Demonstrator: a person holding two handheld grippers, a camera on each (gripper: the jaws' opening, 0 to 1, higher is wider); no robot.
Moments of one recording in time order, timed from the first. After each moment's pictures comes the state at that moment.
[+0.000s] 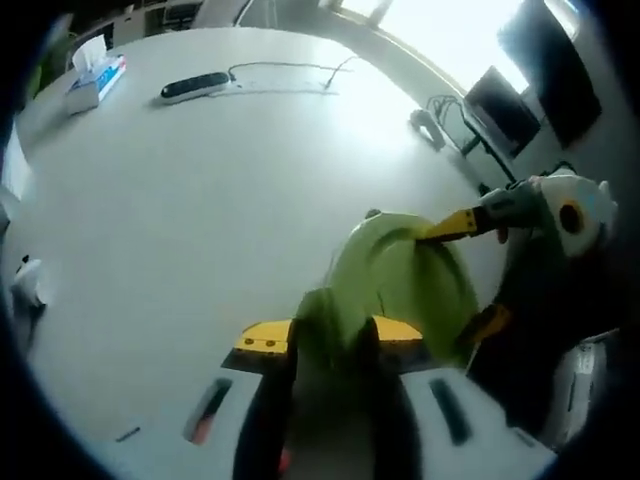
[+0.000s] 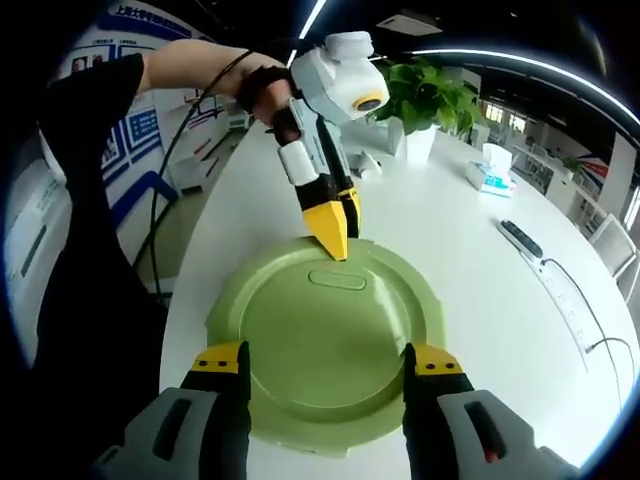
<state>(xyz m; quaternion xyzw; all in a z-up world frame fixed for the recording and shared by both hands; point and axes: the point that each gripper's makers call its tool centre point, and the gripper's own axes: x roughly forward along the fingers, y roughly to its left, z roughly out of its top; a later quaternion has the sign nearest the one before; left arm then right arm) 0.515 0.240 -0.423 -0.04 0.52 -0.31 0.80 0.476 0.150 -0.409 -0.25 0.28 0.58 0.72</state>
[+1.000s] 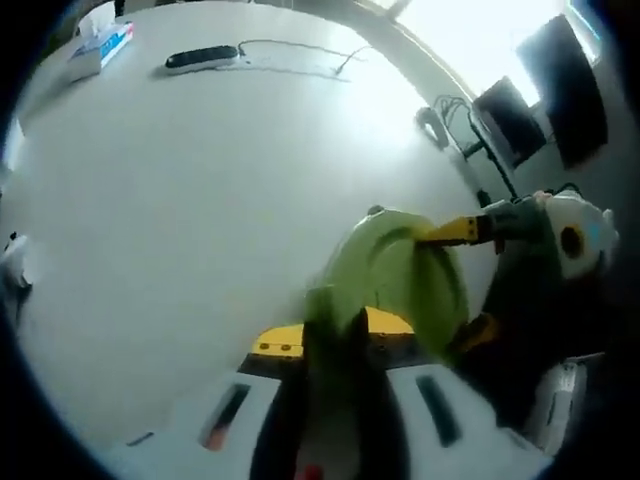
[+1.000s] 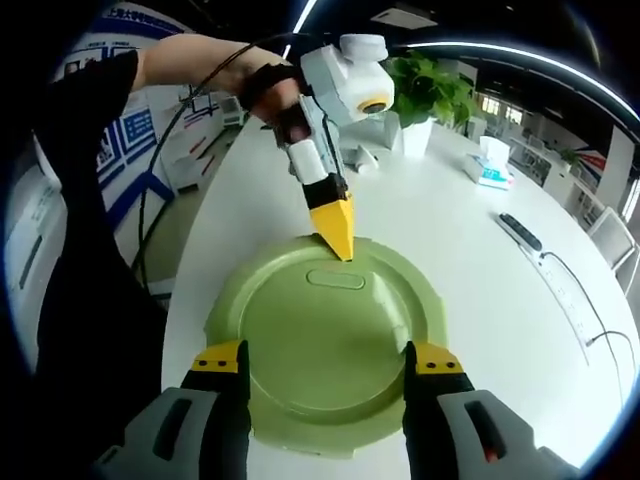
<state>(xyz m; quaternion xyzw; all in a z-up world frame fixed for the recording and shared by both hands) 0.510 0.231 -0.424 -0.04 0.54 -0.32 0.78 0.476 0.150 -0.410 -0.24 0.29 0.57 0.73</state>
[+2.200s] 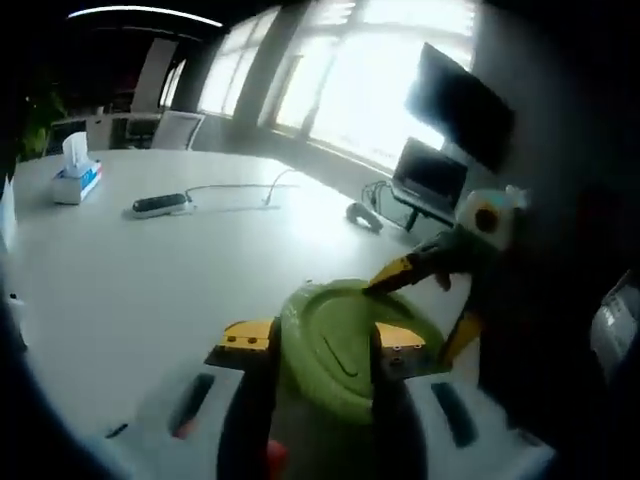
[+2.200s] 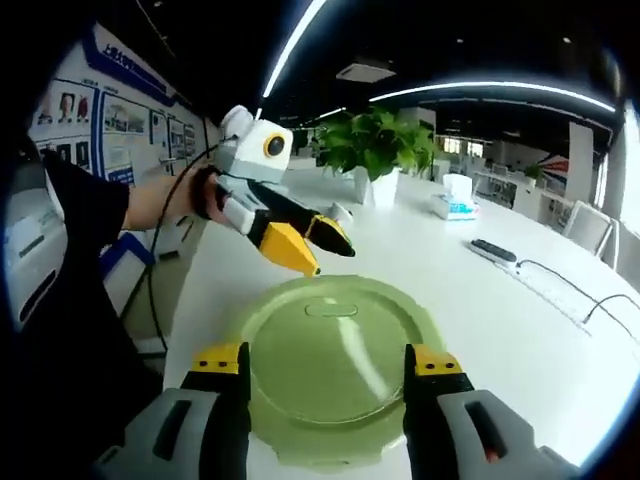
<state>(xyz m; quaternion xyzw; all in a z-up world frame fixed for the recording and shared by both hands) 0.508 0.218 -0.361 -0.09 0.20 -0.42 0.88 0.480 0.148 -0.382 -0.11 0.18 0.54 0.82</state>
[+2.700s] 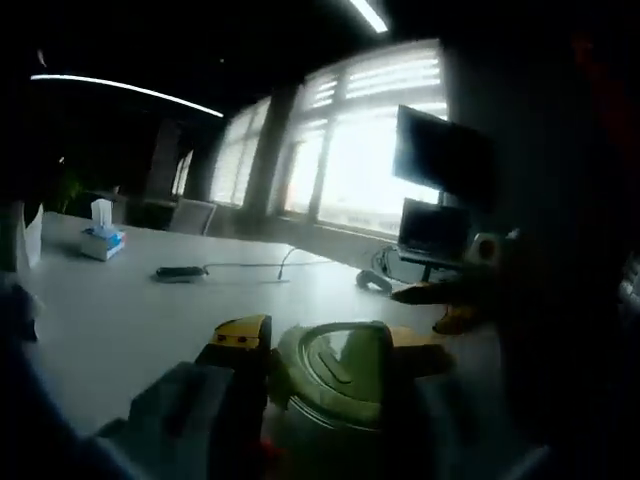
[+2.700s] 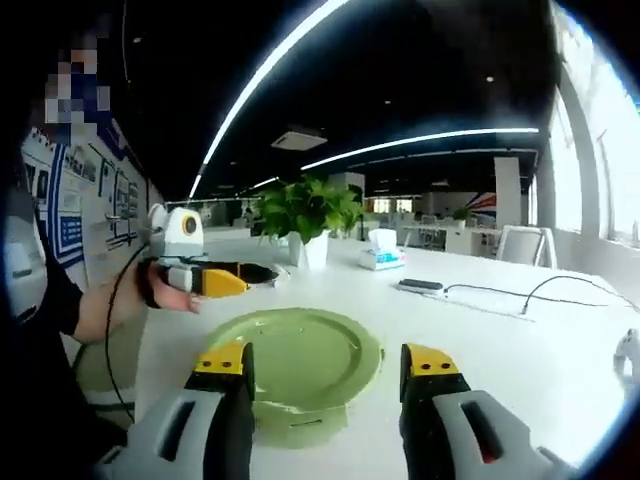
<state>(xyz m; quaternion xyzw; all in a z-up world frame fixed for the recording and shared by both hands) 0.486 0.238 -0.344 -0.09 0.02 -0.38 0.92 0.483 0.087 -0.360 -0.03 0.05 0.40 0.91</state>
